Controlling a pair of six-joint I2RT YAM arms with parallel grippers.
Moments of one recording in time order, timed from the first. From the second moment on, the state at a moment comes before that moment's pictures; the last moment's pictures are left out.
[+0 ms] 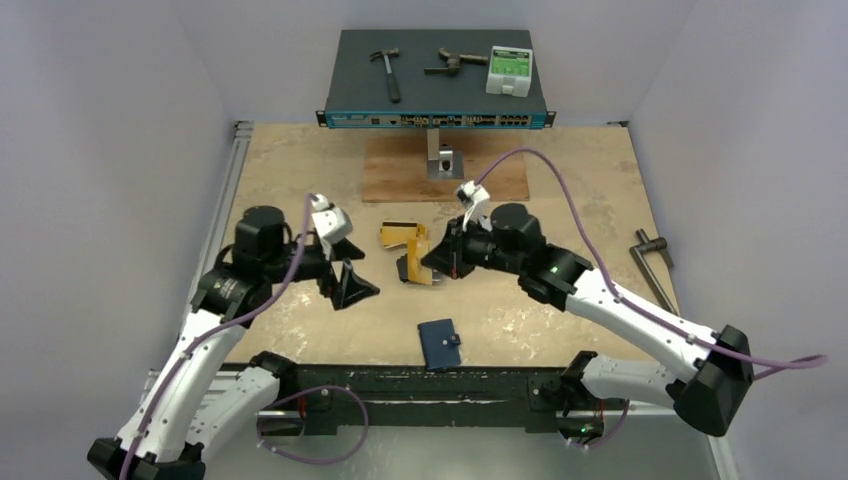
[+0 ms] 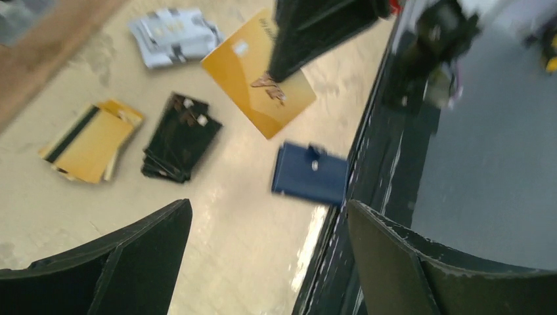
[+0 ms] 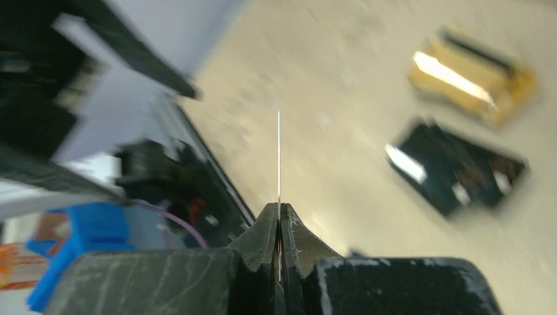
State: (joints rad) left arm -0.32 0.76 0.94 -0.58 0.81 0.06; right arm 0.82 1.10 0.96 -0.10 -0.29 0.54
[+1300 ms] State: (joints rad) left arm -0.89 1.33 0.85 -0.56 0.51 1.01; right arm 1.01 1.01 0.56 -0.44 0.09 0.74
